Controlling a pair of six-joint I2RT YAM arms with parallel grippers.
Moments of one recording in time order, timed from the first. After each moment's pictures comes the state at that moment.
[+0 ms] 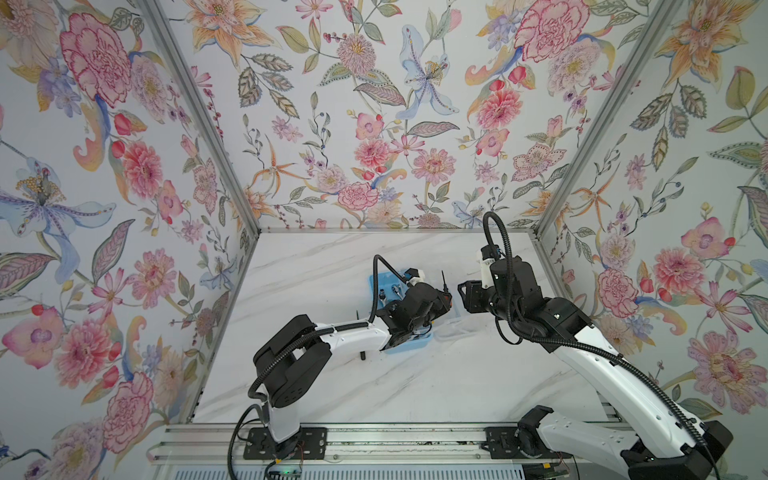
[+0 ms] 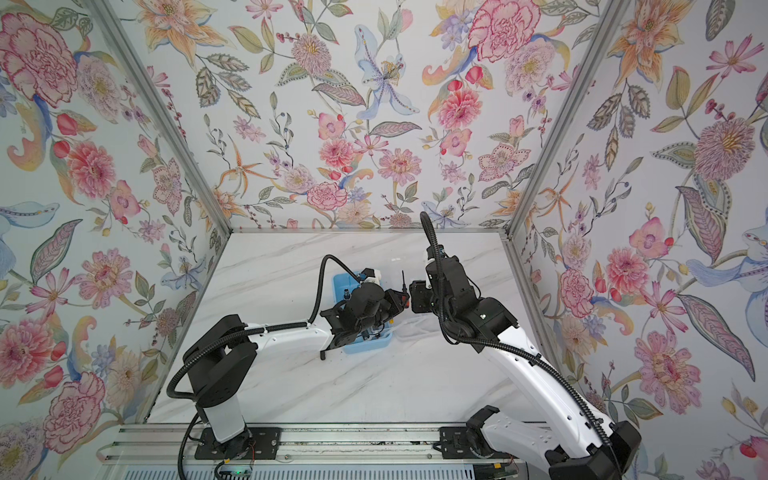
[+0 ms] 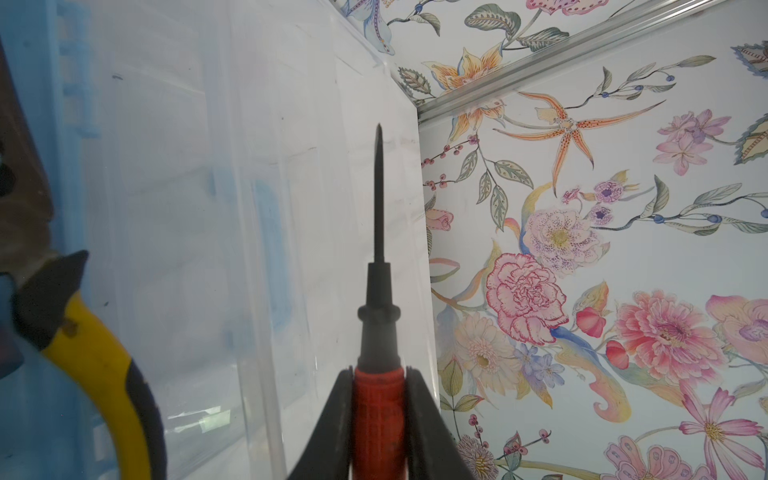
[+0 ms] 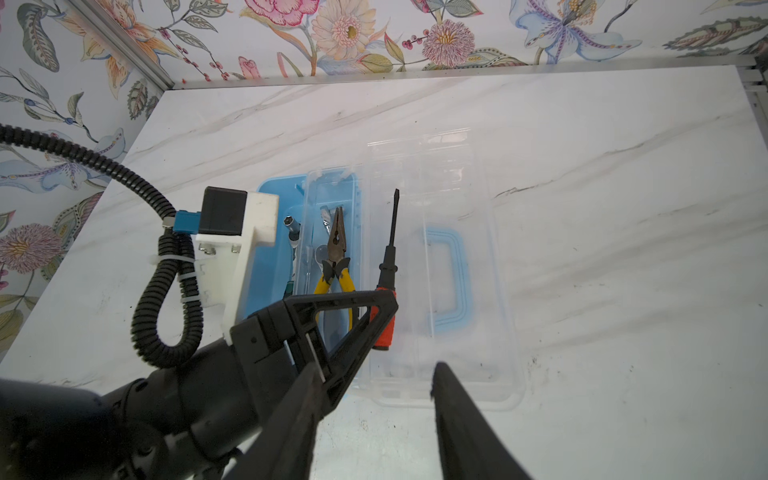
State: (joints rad) left arm -0.96 1.83 1.16 0.27 -0.11 -1.21; right arm 0.61 1.09 1.16 -0.73 0.16 0.40
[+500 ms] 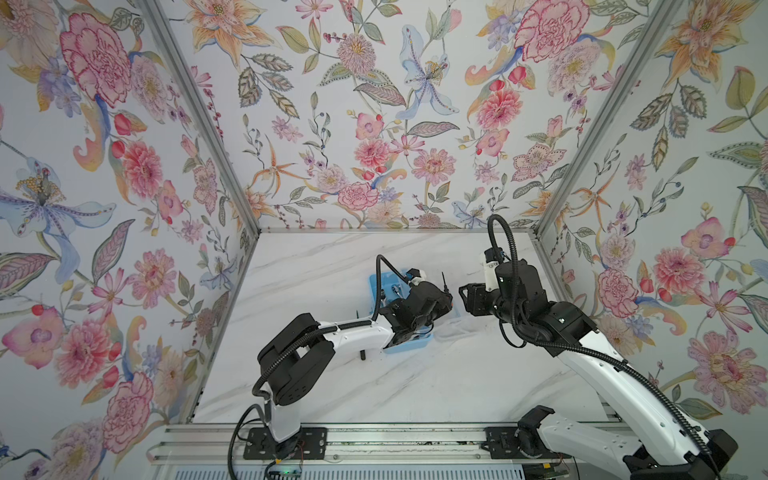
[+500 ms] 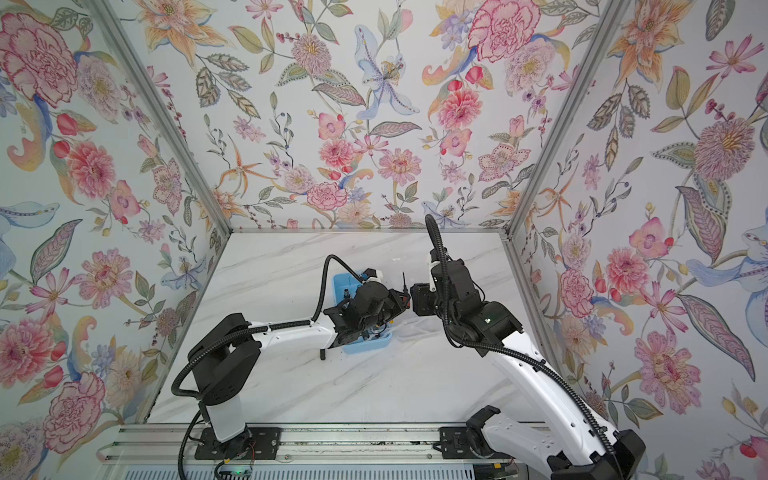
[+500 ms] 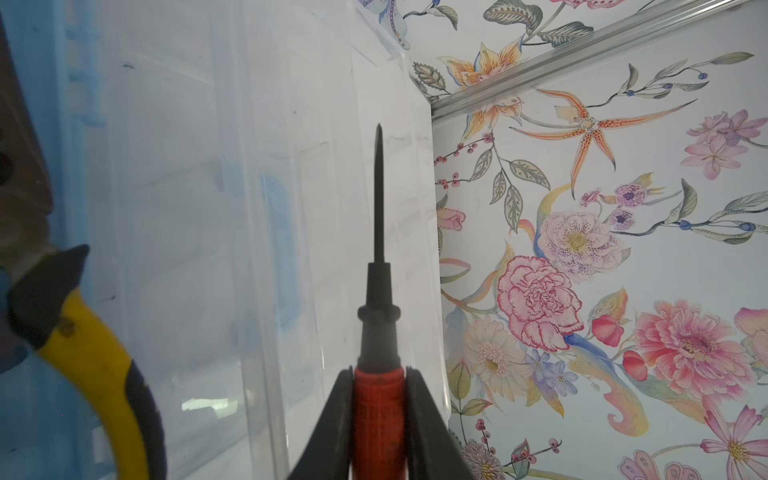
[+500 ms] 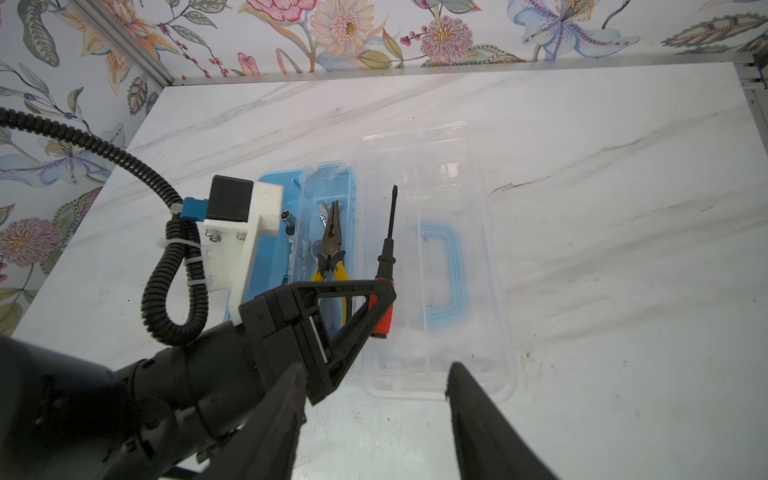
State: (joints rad) left arm -0.96 1.86 1.20 0.21 -0.12 -1.22; right arm 0.59 1.06 1.13 -0.73 0.13 0.38
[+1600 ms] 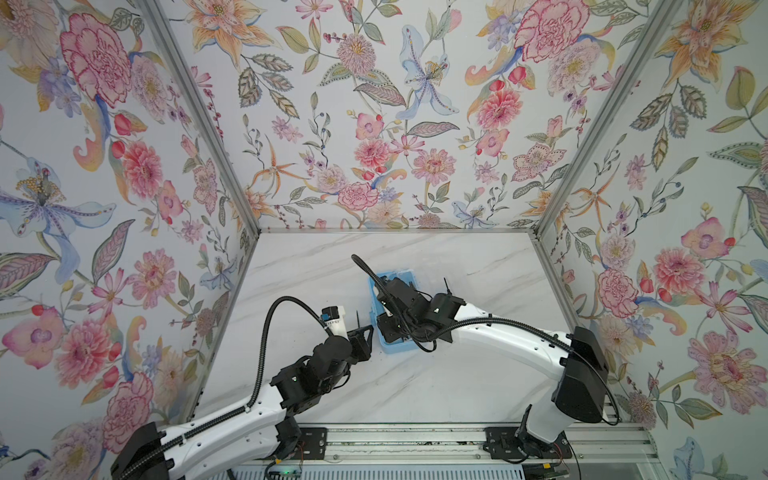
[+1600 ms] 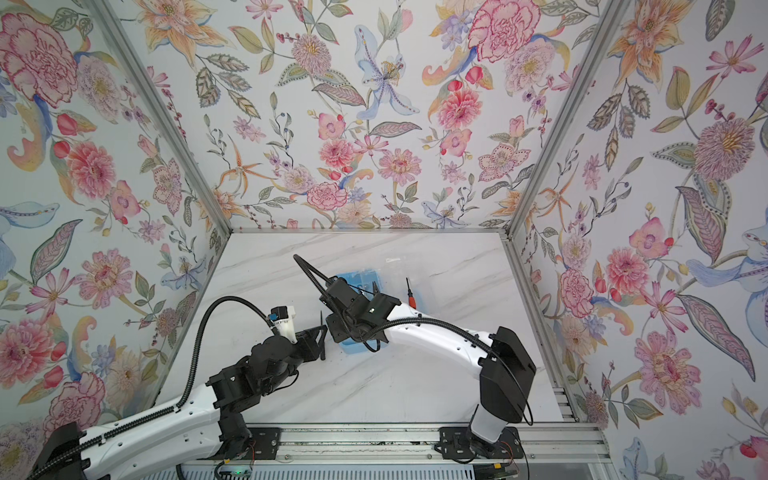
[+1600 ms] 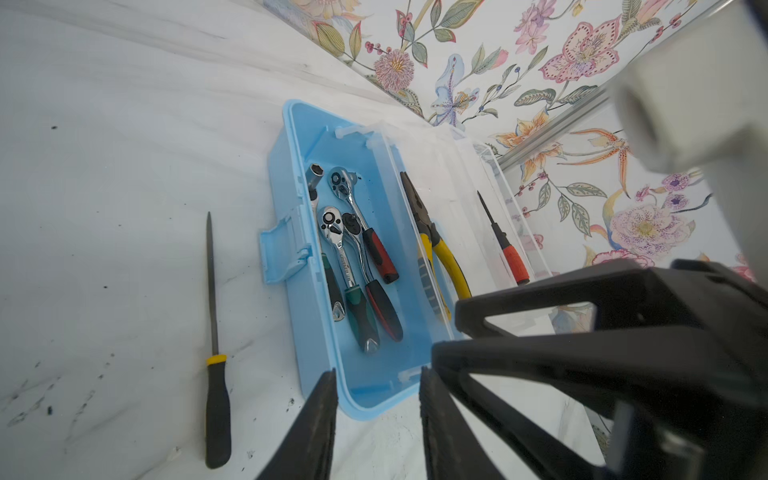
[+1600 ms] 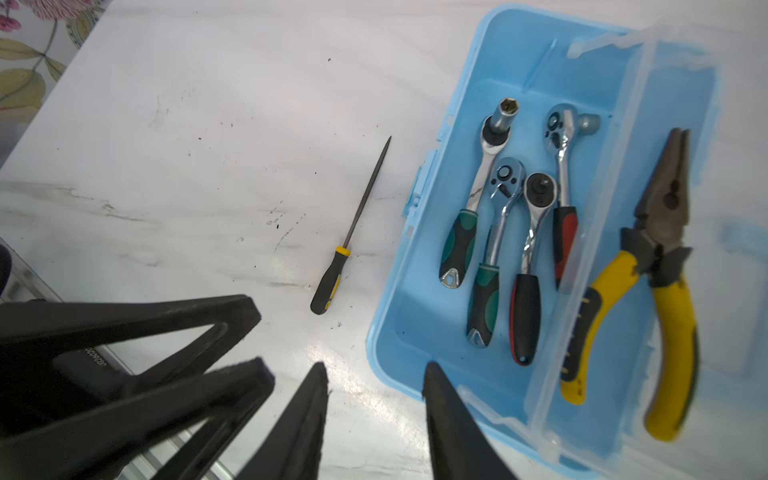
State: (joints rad) left arm -0.94 0.75 0.39 -0.04 -0.40 -0.92; right arm 1.08 1.74 1.47 -0.70 0.13 0.44
